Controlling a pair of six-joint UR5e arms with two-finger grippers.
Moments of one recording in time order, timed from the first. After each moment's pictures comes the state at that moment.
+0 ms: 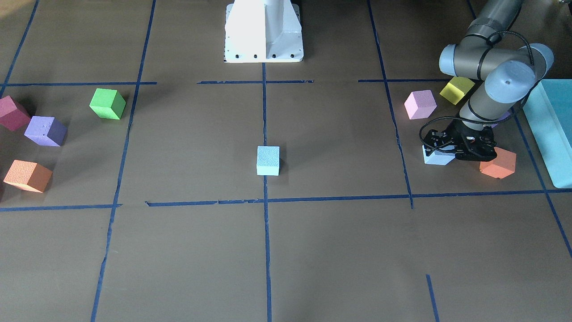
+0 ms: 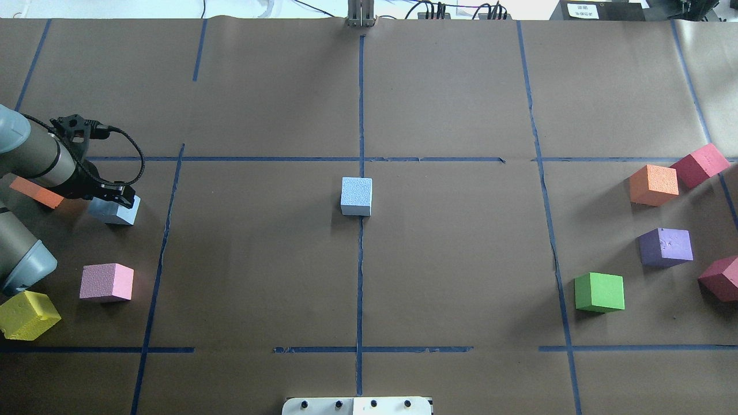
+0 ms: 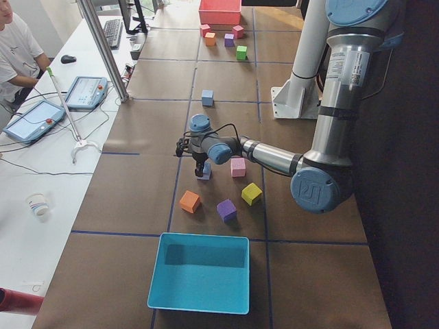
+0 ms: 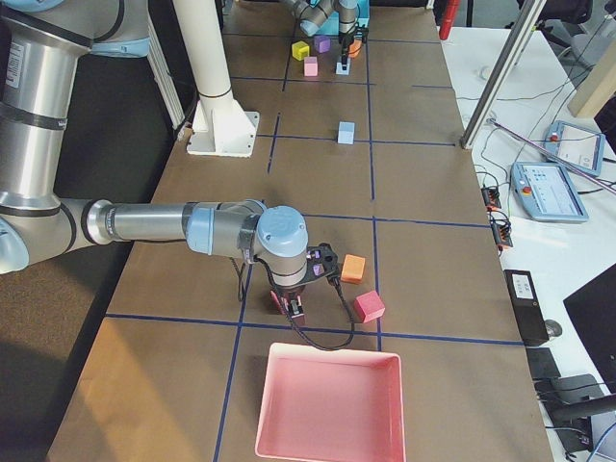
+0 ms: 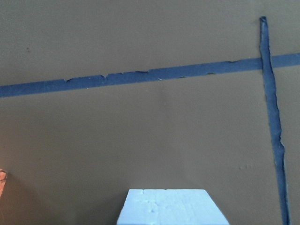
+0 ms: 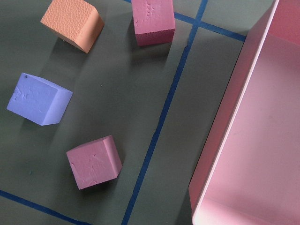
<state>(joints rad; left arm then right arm) -0.87 -1.70 -1.62 -2.02 -2.09 -0.79 1.66 -1.87 1.94 -1.72 2.35 -0.45</state>
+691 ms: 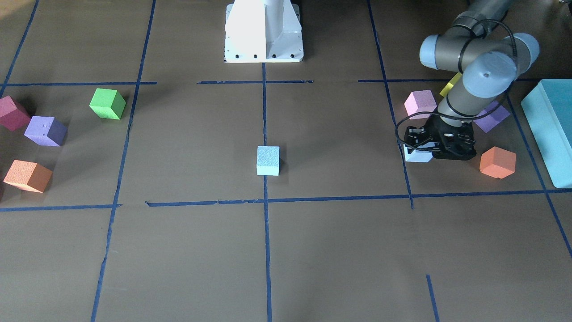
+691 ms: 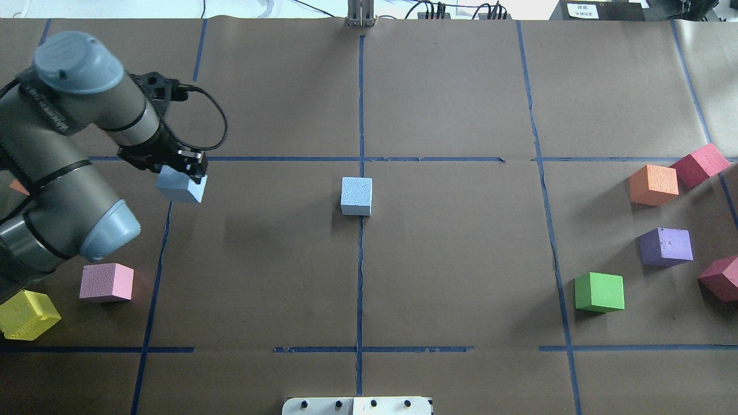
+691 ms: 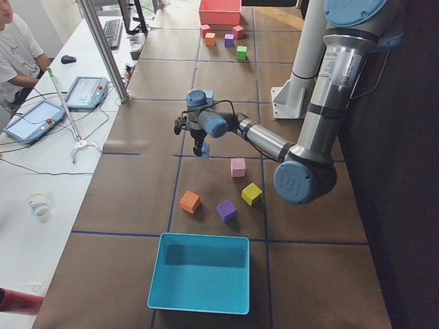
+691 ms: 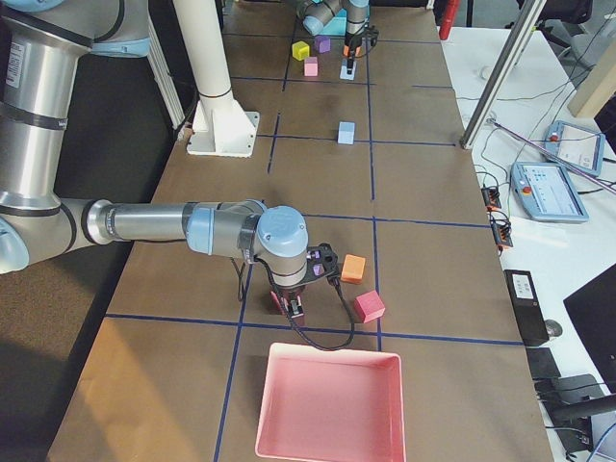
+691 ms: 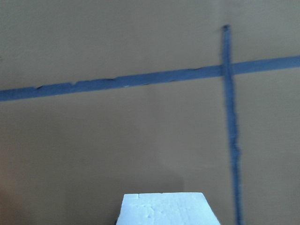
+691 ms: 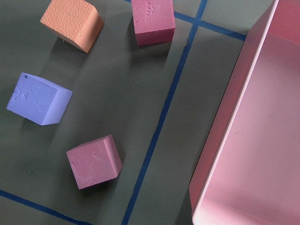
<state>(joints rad) -0.81 -2.07 -1.75 -1.50 -2.11 -0.83 1.66 -1.87 1.94 -1.72 2.36 -0.45</state>
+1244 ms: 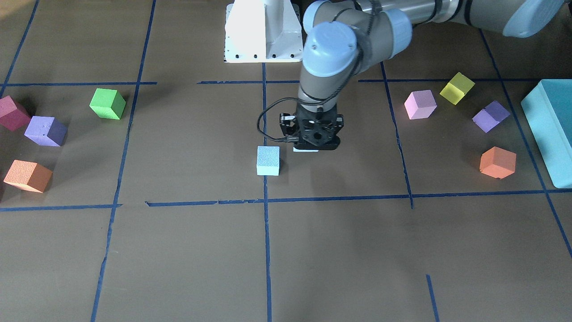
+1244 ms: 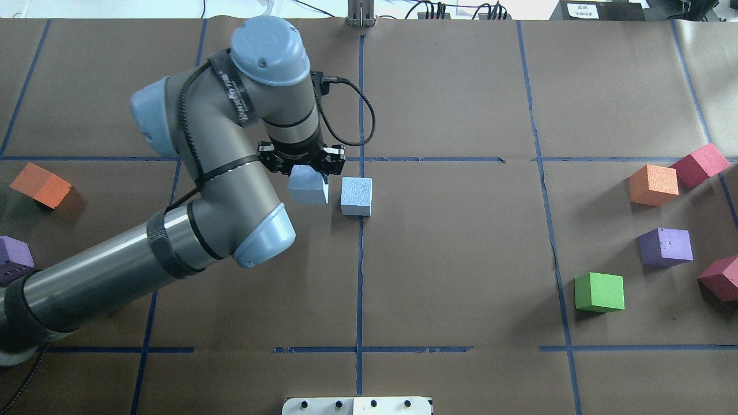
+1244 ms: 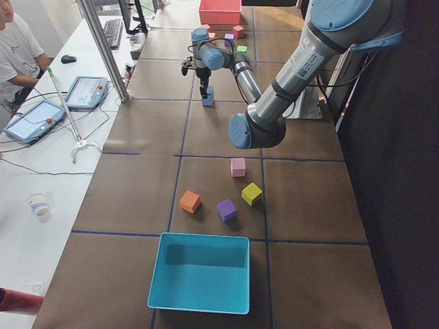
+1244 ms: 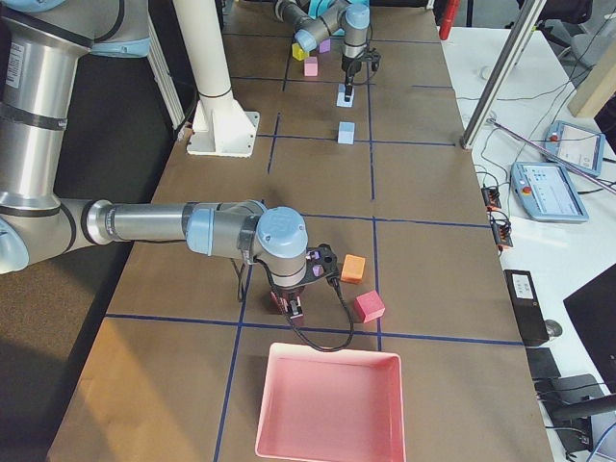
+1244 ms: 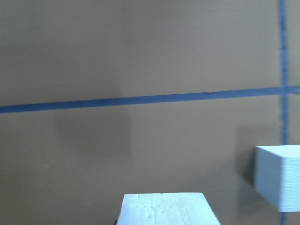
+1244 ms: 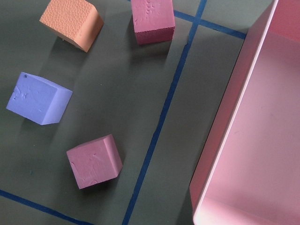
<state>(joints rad) -0.64 -2.45 -1.55 -1.41 -2.01 -1.05 1.66 -1.87 1.94 -1.72 2.36 -0.44</state>
